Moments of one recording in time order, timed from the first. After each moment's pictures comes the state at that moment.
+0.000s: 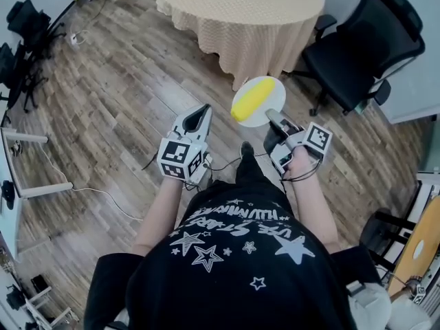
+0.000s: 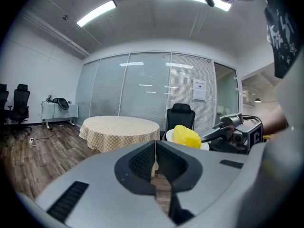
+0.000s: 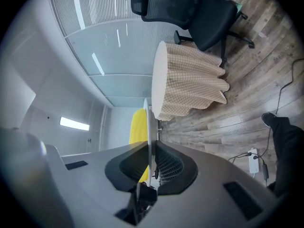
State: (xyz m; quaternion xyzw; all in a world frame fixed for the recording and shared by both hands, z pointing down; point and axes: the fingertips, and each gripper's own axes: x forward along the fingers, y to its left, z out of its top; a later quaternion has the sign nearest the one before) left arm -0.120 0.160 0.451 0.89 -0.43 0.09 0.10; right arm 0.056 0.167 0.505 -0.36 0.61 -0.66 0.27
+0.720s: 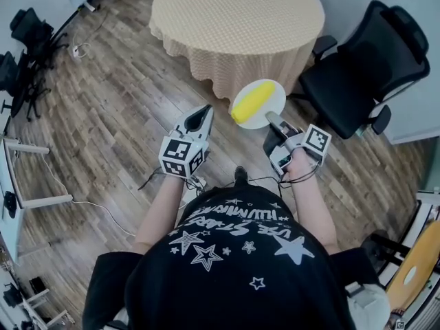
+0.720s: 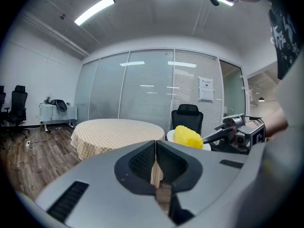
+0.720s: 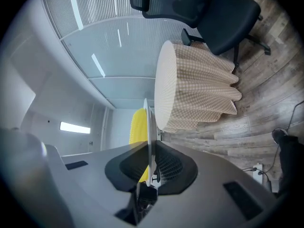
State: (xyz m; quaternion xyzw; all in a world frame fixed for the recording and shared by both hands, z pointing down) left arm -0.061 0.055 0.436 0.89 -0.44 0.08 0.09; right arm 0.113 0.064 0.491 -0.35 0.62 -0.65 0.27
